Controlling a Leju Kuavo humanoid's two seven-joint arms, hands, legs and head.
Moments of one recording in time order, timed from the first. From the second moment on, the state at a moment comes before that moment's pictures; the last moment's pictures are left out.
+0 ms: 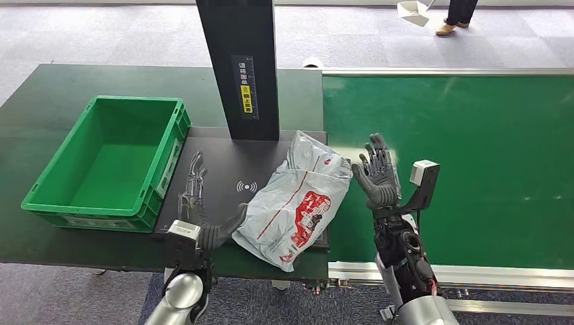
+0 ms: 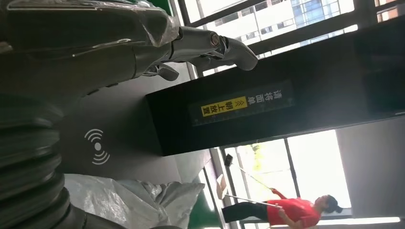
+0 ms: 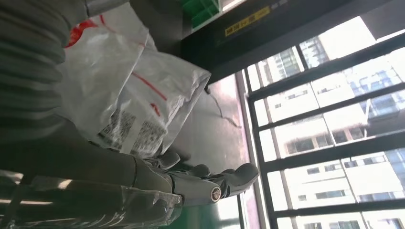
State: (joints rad) left arm -0.19 -0.16 -0.37 -1.27 -0.18 0.44 -0.60; right arm -0.45 0.05 0.18 -0.86 -0.31 0.27 -0.35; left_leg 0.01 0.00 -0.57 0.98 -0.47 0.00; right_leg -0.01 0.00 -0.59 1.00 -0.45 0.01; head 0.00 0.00
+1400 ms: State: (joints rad) left arm -0.55 -0.25 -0.58 -0.61 -1.09 0.06 -0.04; right arm -0.09 0.08 0.14 -1.24 0.05 -0.01 -0.42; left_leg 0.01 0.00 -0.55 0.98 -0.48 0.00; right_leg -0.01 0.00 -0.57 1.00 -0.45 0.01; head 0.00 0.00
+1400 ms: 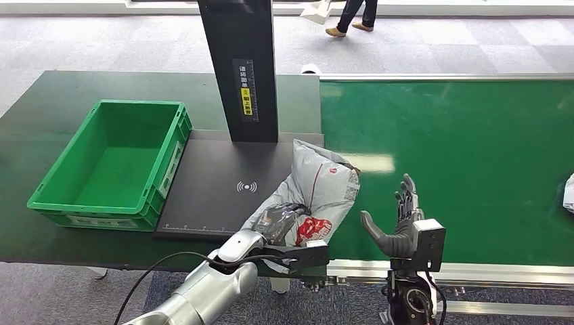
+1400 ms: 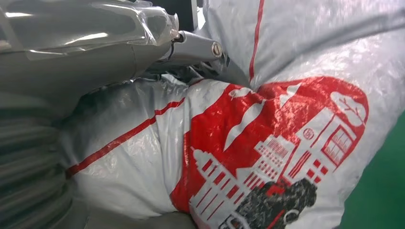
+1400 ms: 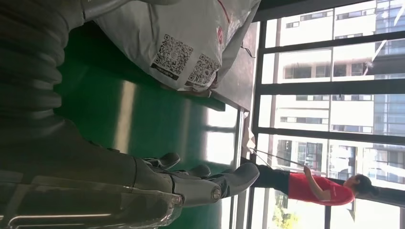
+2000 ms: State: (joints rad) left arm -0.44 -0.23 -0.40 -0.78 -0.93 0.66 -0.32; right arm -0.03 0.09 0.10 -1.32 0.02 0.01 -0.42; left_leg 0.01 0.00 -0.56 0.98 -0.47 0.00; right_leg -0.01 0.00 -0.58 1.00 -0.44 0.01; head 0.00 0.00
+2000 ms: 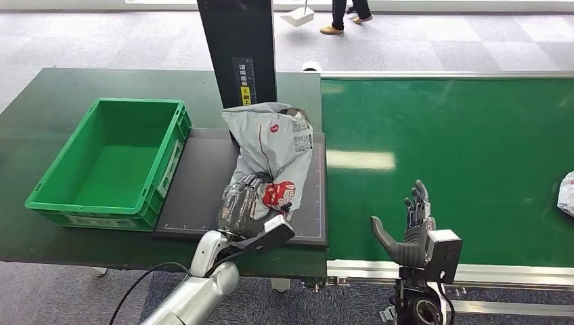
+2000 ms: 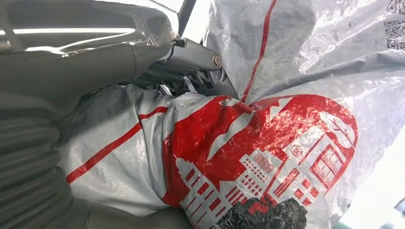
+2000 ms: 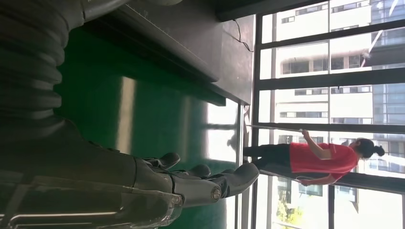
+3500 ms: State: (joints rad) left arm -0.91 0.17 -0.31 -0.36 -1.57 -0.27 0.34; right arm 0.05 0.06 0.09 -1.39 0.02 0.03 -0.42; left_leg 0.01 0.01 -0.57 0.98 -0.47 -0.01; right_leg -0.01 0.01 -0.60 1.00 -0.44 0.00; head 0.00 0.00
